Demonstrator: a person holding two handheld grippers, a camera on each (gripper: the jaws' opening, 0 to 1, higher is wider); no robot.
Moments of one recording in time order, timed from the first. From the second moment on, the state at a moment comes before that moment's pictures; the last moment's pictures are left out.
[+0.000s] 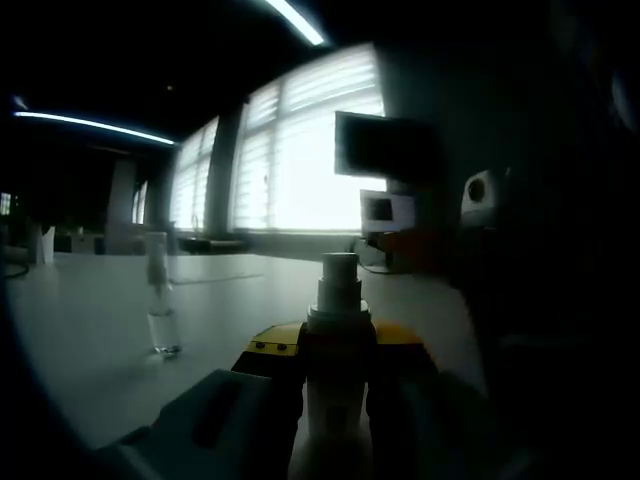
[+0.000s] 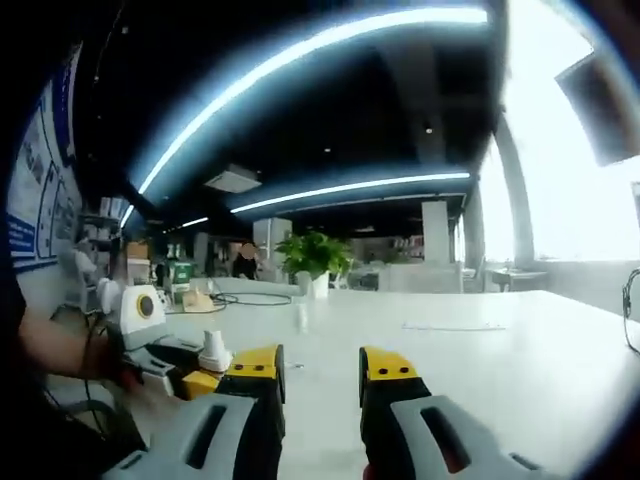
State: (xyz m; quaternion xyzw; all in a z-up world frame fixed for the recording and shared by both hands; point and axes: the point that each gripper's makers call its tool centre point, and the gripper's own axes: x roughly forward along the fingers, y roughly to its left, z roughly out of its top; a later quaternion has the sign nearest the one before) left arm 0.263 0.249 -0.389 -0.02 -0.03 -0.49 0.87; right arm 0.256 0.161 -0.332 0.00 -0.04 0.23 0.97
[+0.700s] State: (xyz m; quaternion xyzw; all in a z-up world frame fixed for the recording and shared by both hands) left arm 0.264 0.252 -0.390 -0.02 -0.03 -0.49 0.87; right arm 0.249 0.206 -0.303 0.01 -0.03 0.31 0.95
